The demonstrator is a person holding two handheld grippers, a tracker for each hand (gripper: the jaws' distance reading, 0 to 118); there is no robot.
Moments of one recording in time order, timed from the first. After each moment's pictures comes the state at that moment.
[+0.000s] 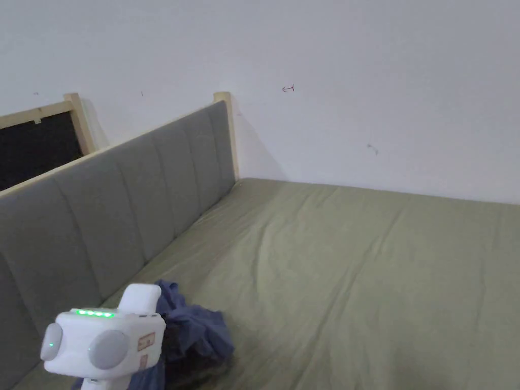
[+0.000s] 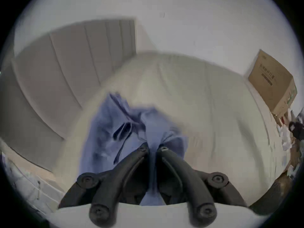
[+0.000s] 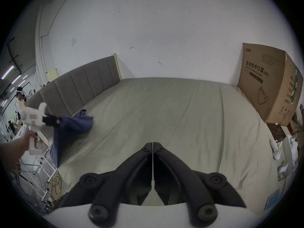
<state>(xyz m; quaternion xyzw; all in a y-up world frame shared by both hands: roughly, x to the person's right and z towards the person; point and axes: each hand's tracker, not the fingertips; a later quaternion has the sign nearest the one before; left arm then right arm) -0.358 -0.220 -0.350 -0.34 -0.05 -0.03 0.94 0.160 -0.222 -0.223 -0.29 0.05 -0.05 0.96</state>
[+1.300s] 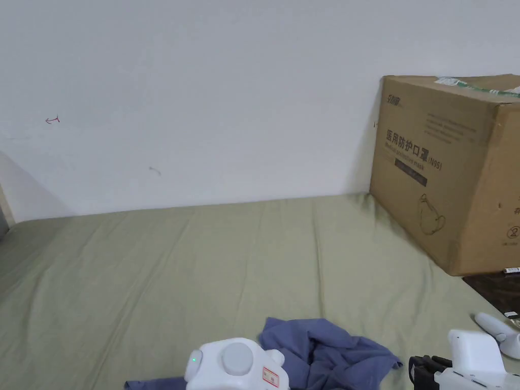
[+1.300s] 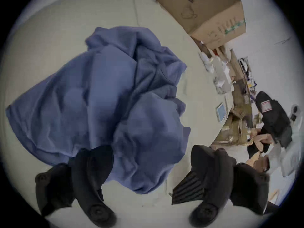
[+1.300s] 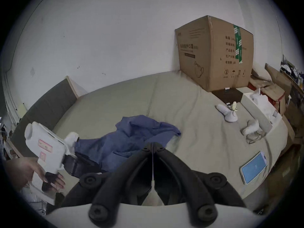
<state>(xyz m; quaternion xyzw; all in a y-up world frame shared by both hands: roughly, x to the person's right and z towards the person) 0.119 -0.310 -0.317 -0.61 -0.41 -0.01 0.67 0.339 -0.240 -0.100 -0.28 -0.15 -0.14 0.94</state>
